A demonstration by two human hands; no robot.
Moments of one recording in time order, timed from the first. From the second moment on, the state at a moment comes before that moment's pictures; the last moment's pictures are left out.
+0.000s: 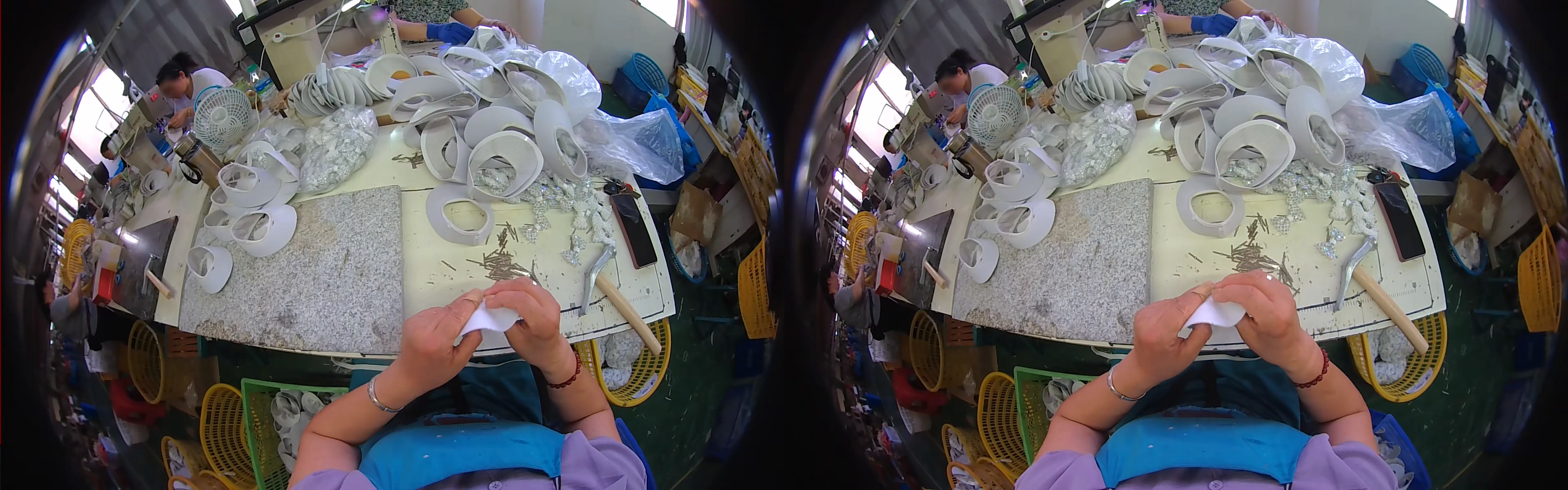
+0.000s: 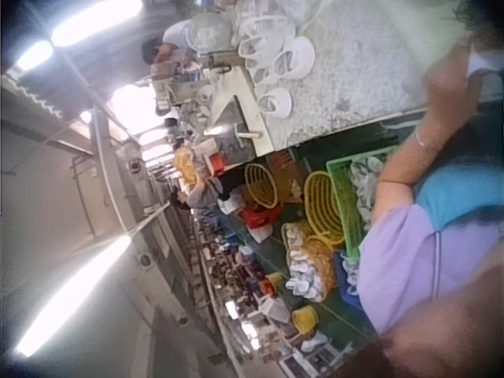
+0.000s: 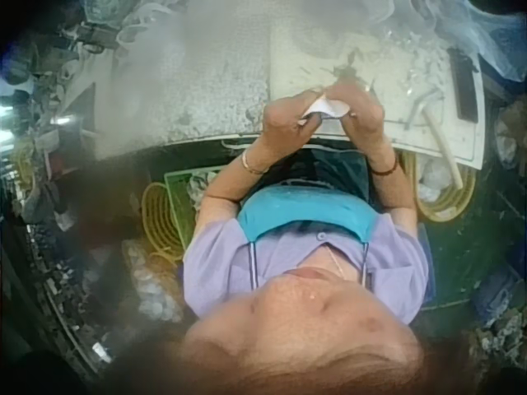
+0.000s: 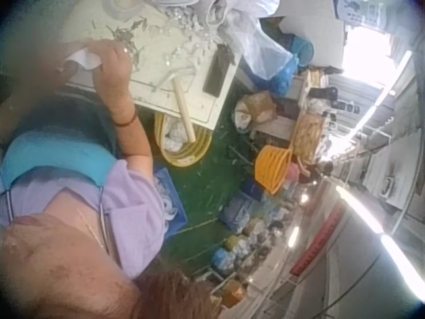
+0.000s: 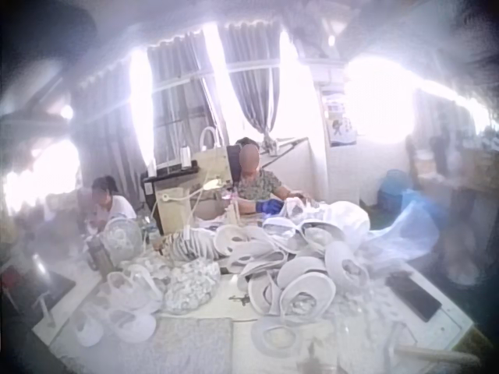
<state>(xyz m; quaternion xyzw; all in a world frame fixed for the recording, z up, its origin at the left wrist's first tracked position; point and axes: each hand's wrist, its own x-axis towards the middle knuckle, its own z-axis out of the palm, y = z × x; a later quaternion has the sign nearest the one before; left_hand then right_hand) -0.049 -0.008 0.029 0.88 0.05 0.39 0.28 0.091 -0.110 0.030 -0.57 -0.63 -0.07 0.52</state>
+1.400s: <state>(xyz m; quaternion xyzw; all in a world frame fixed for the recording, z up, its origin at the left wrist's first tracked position) -0.155 0.046 -0.013 0.93 0.23 0.28 0.04 0.007 -0.035 -0.010 -0.61 -0.70 0.03 0.38</state>
